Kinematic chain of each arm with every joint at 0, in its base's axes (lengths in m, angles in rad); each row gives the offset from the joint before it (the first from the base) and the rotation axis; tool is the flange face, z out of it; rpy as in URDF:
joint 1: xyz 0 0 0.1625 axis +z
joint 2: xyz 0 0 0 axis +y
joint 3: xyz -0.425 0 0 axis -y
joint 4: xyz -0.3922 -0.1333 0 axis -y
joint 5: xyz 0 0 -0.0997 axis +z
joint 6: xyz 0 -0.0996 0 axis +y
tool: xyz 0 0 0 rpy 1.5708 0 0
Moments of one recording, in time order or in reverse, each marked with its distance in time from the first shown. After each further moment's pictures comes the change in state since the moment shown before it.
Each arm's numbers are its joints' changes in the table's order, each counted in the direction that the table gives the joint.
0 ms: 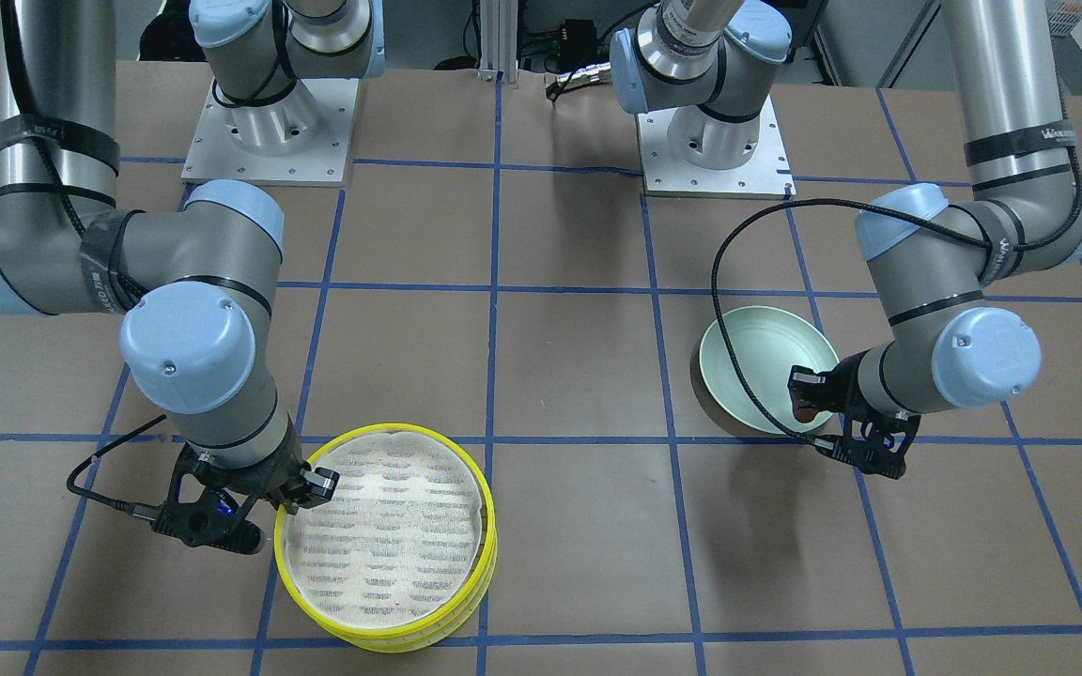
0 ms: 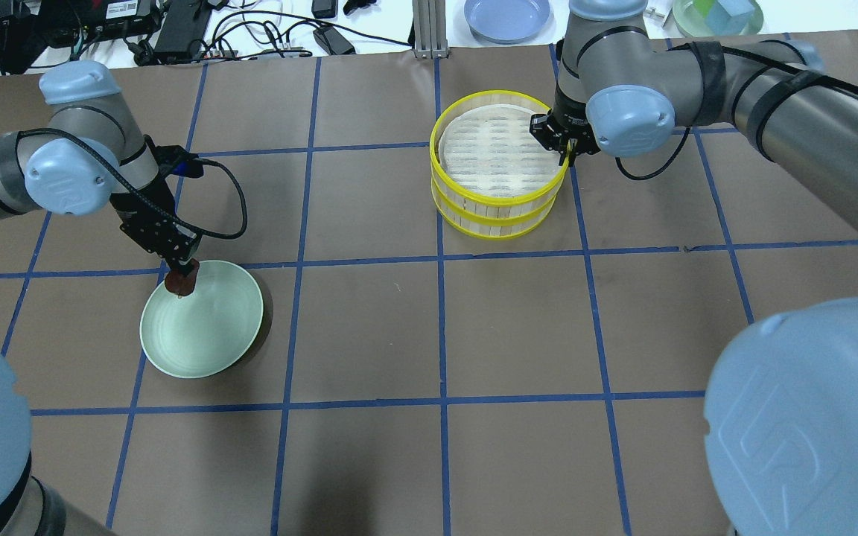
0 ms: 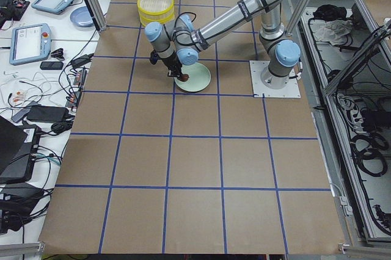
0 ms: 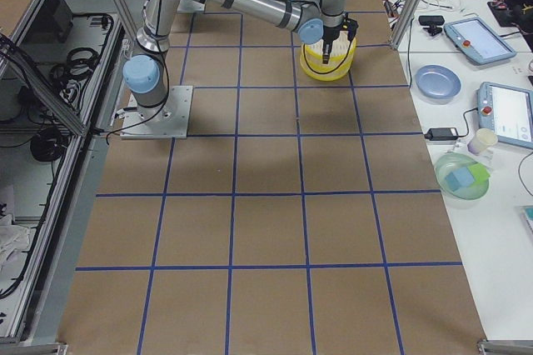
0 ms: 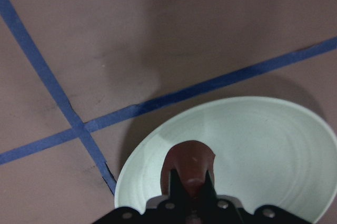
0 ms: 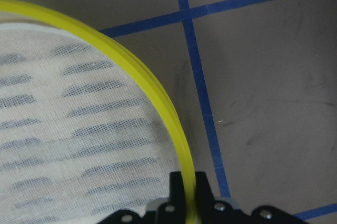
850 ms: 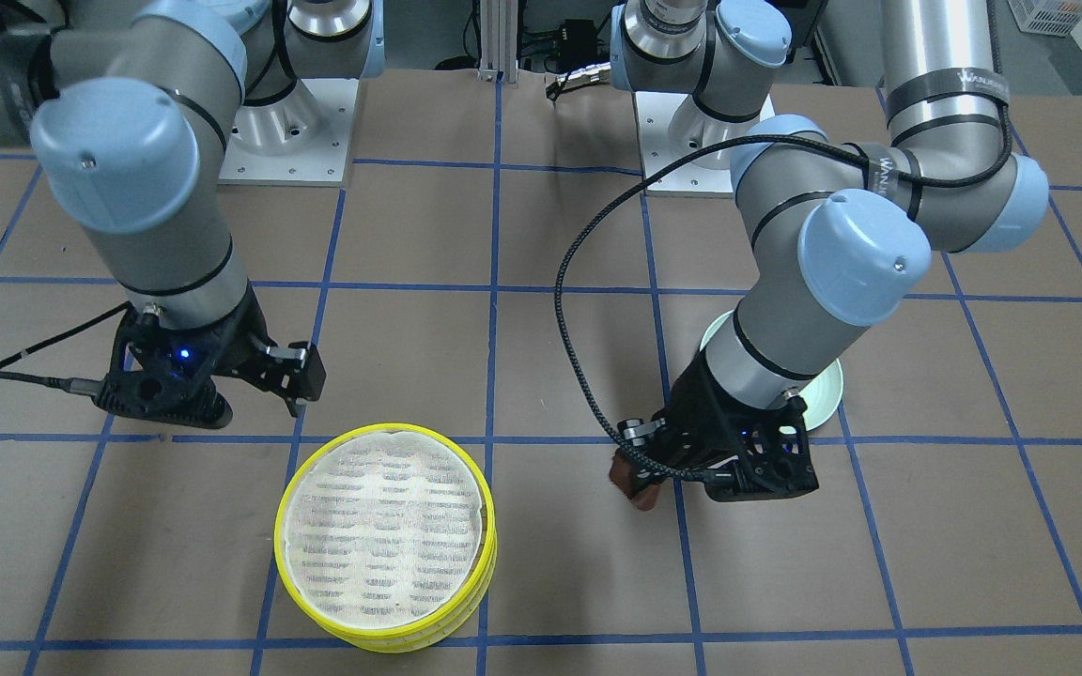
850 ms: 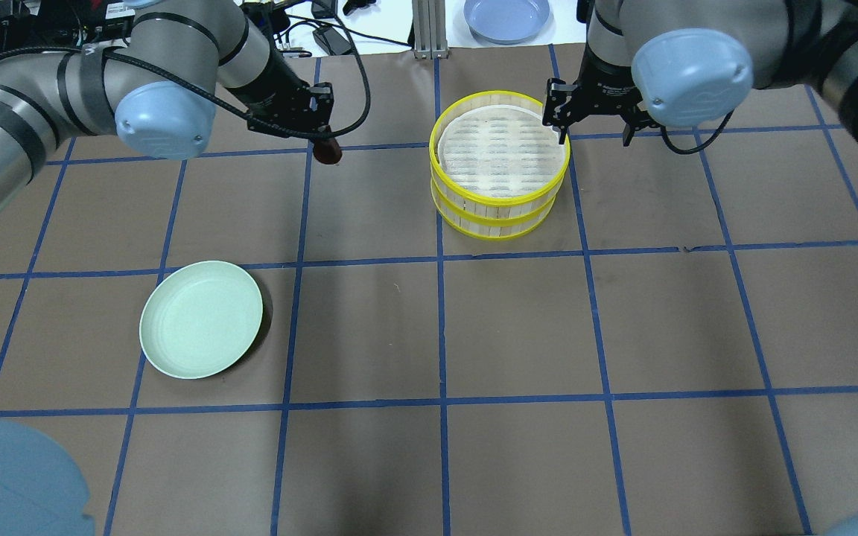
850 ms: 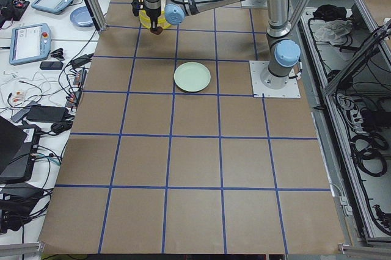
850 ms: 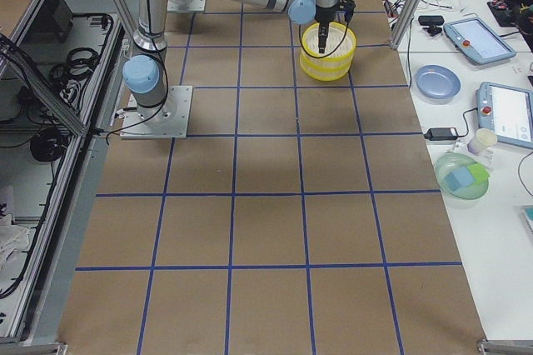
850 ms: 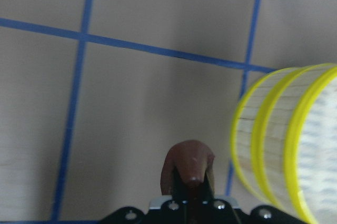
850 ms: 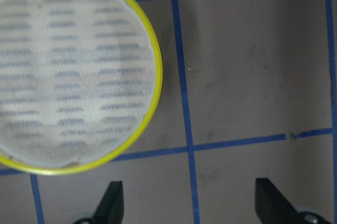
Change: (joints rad) left arm -0.301 -0.015 0.171 0.316 0.381 0.842; right arm -0.004 0.254 -0.003 0.288 0.010 0.157
